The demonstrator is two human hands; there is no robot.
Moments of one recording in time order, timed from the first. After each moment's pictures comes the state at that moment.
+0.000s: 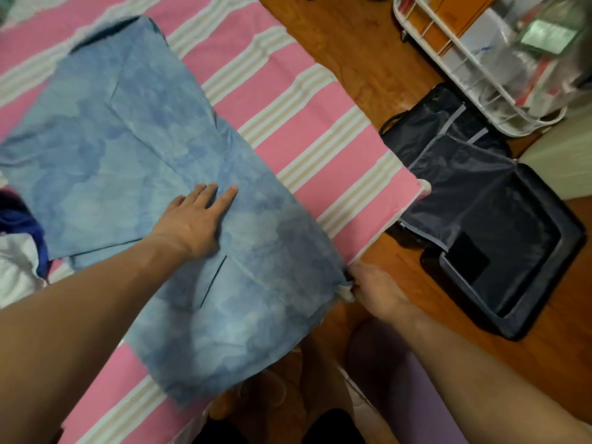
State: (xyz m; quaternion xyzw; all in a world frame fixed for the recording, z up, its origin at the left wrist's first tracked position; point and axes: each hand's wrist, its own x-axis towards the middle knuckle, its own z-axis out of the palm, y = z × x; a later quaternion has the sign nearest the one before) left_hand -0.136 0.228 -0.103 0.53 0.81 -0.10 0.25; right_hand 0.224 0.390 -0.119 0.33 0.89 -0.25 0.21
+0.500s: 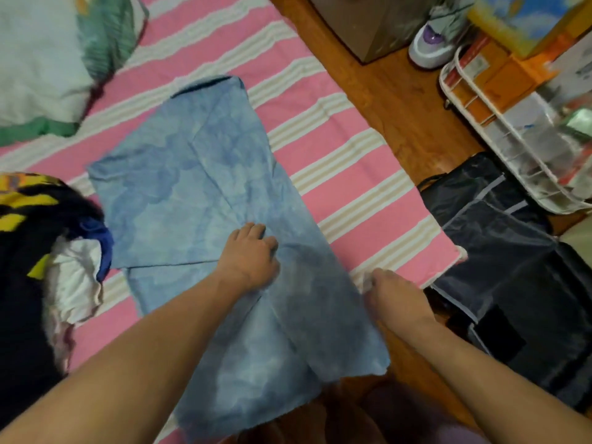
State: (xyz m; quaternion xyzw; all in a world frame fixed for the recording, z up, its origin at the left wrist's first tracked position) left_hand -0.120 0.238 -0.103 0.46 0.85 0.00 0.26; right_hand 0.123 0.411 -0.056 0.35 0.89 -0.13 0.28
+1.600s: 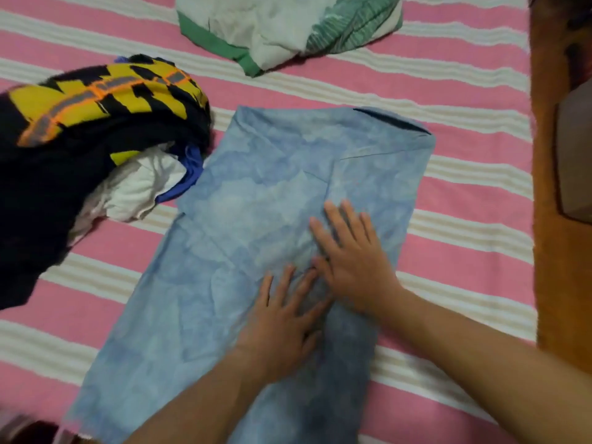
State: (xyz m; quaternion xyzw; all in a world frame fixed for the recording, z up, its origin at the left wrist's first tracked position) left_hand -0.065 0.264 -0.174 0.21 0.96 0.08 0.17; right_hand -0.185 0.446 -0.160 -0.28 0.96 -0.04 0.01
